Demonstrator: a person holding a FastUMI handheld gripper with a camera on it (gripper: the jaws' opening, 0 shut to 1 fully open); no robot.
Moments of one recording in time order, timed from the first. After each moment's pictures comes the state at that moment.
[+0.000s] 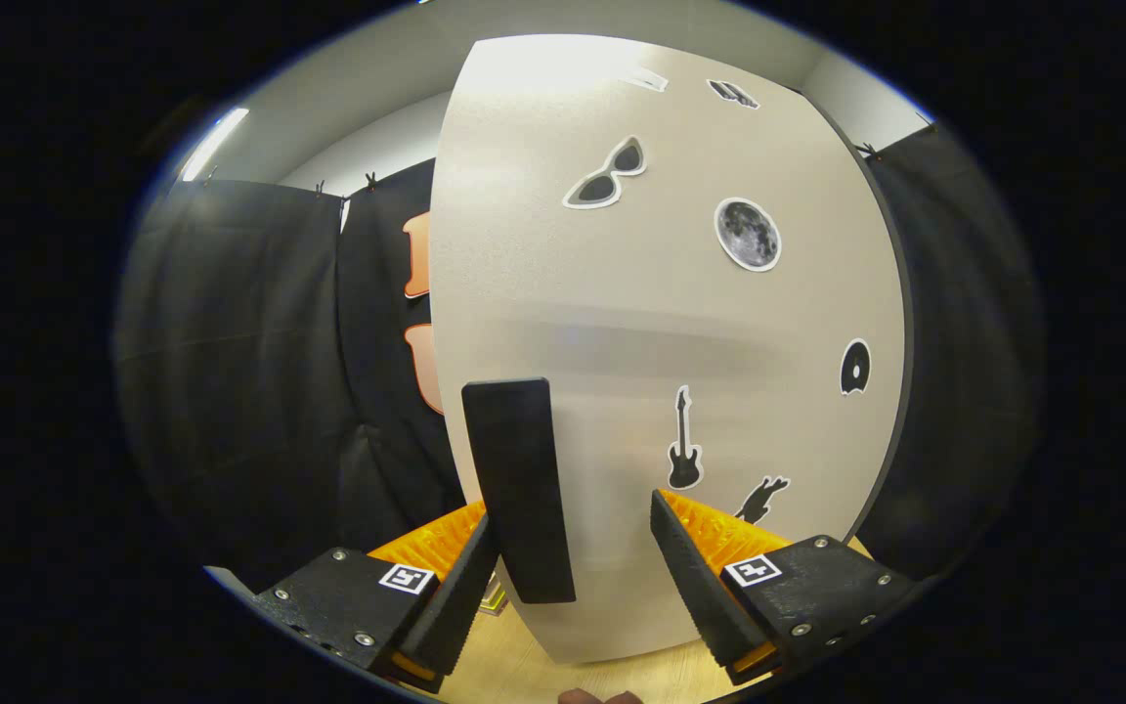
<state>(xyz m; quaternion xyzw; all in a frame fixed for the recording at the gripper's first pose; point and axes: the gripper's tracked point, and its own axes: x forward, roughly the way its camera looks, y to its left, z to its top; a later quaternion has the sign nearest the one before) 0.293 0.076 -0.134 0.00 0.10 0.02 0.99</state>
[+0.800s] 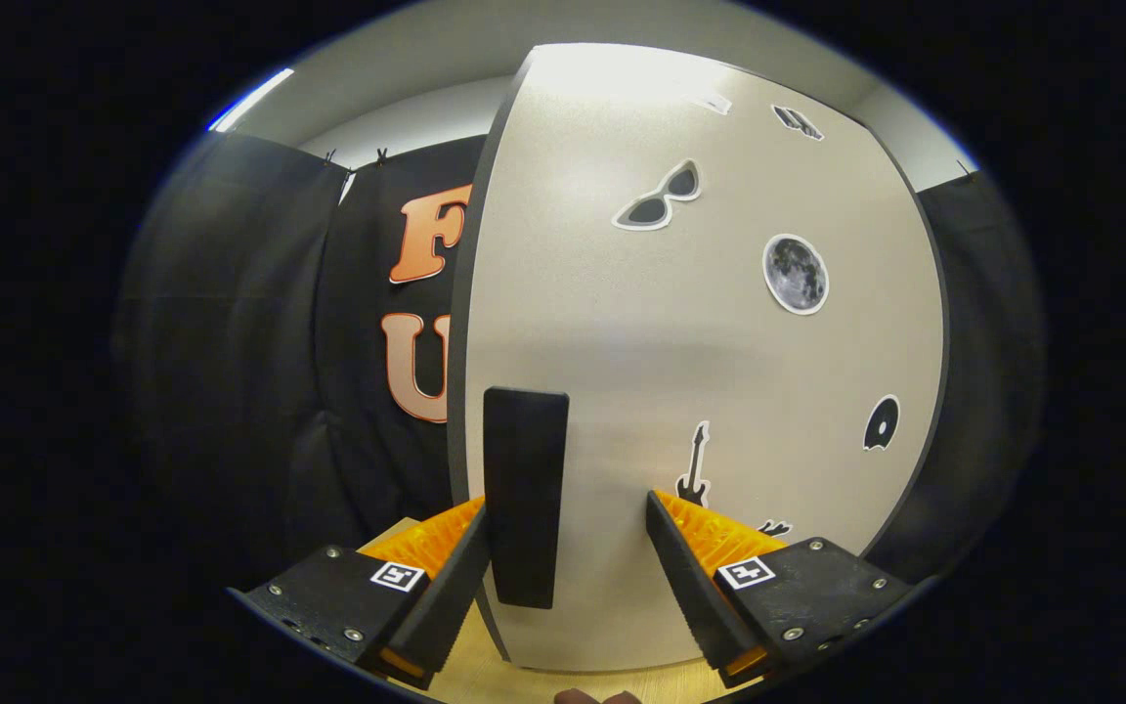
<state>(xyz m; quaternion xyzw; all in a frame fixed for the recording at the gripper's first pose) 0.322 0.064 -0.138 -0.06 0.09 -0.03 0.99</state>
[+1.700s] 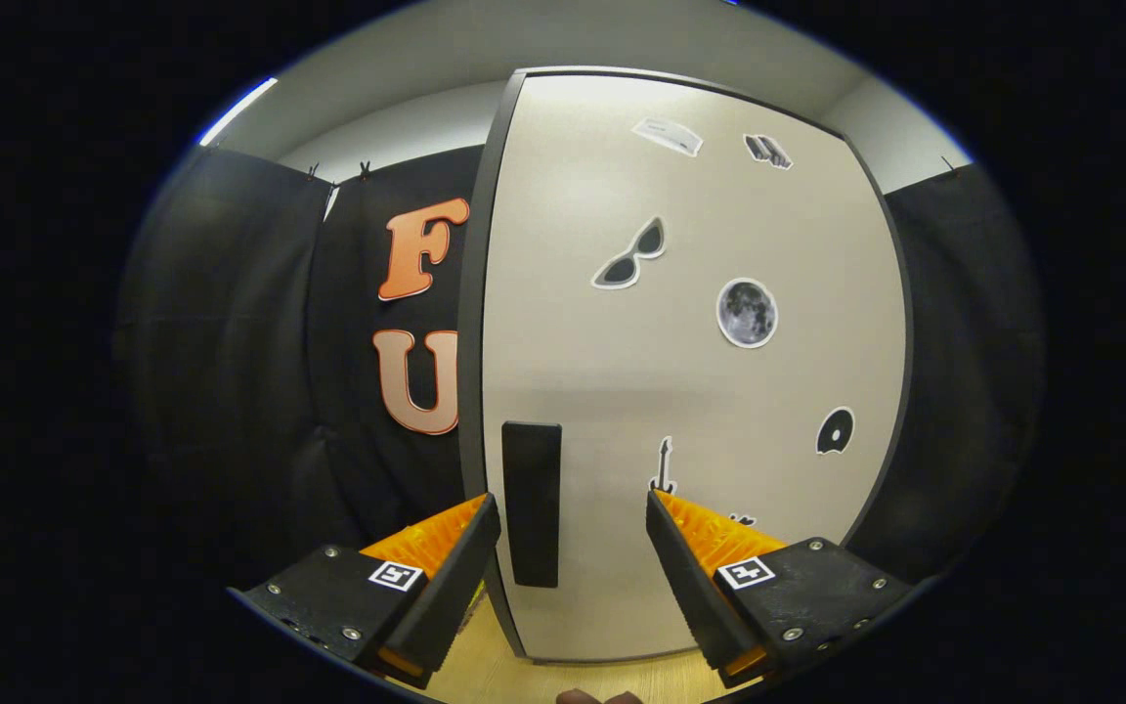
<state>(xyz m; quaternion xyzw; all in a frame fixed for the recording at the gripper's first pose) 0.273 0.064 -0.101 -0.04 0.08 -0.06 0.99</state>
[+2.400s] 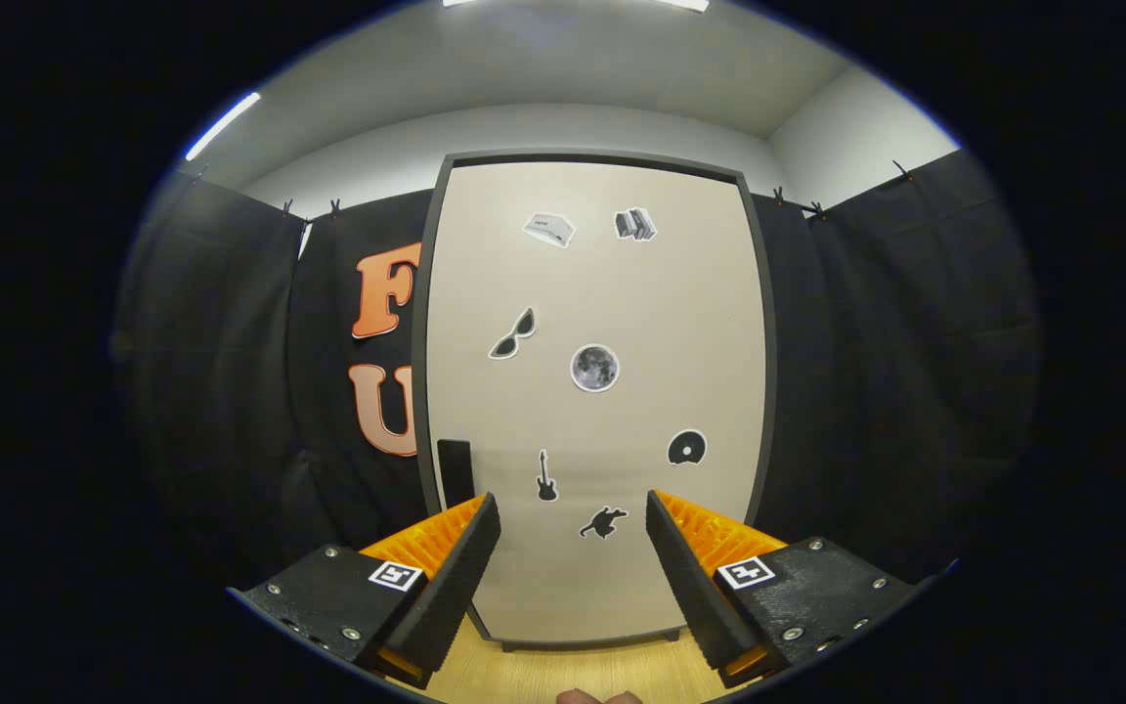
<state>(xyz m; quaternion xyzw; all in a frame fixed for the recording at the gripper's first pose) 0.167 -0.007 -0.047 -0.03 0.05 -0.10 0.99</state>
